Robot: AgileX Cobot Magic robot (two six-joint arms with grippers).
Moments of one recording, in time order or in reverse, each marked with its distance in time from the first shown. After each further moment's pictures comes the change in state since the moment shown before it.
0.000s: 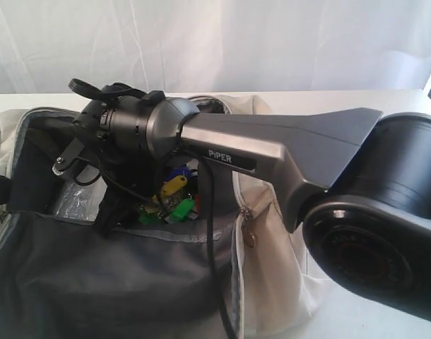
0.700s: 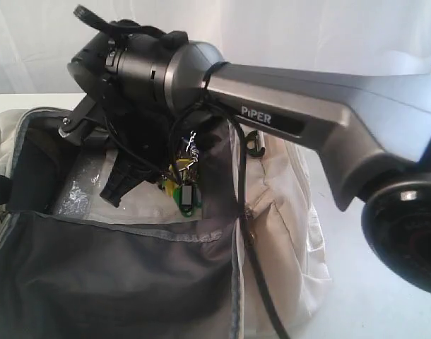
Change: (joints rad) left arm 0.000 0.000 0.000 -0.003 0.000 0.002; right arm -0.009 -0.136 -0.044 -0.009 0.179 -0.022
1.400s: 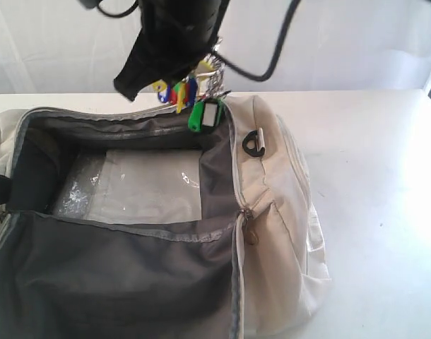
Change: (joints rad) left arm 0.000 0.000 0.000 0.000 0.000 0.000; right arm -0.083 -0.315 0.000 0.026 -0.014 -0.060
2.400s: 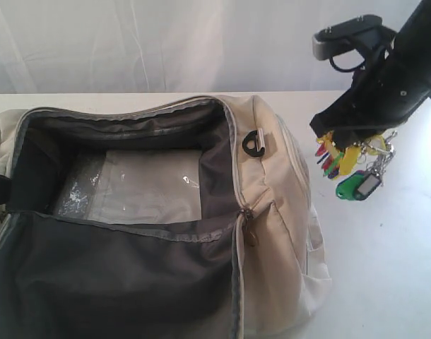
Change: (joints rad) left arm 0.000 0.000 0.000 0.000 0.000 0.000; right arm -0.589 -0.280 0.698 0.363 -0.238 -0.138
